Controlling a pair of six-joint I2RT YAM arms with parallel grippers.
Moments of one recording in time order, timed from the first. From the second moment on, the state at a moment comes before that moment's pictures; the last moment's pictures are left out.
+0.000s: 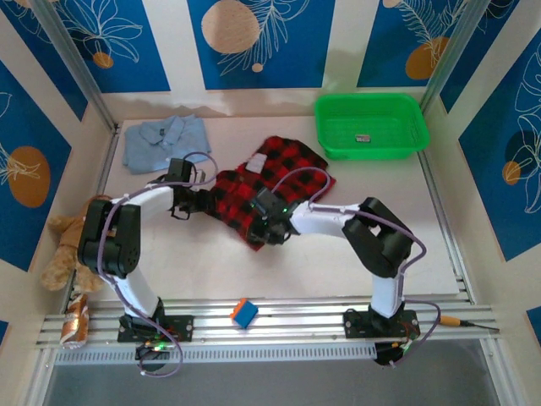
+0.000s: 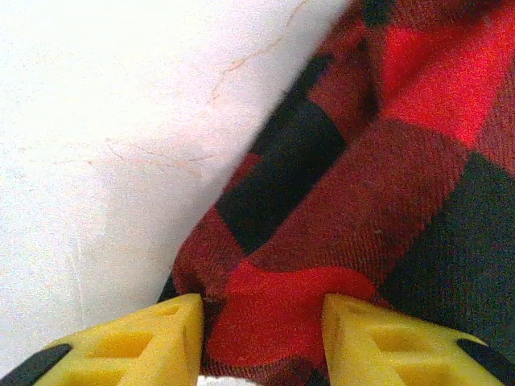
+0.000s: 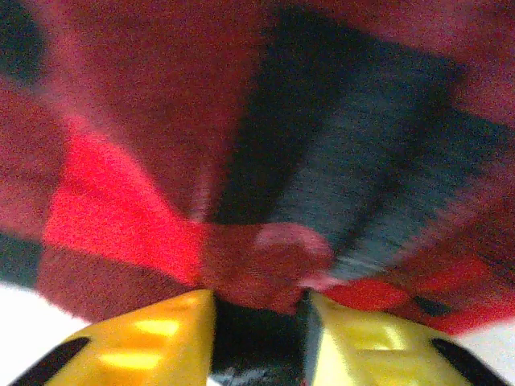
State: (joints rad) left arm -0.18 1.73 1.00 -0.36 0.25 -0.24; right arm 0.88 1.86 1.12 -0.38 -0.13 1.05
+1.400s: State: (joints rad) left arm -0.26 1.97 1.52 -0.55 0.29 -0.15; right arm 0.60 1.70 1.01 -0.40 -0.26 0.80
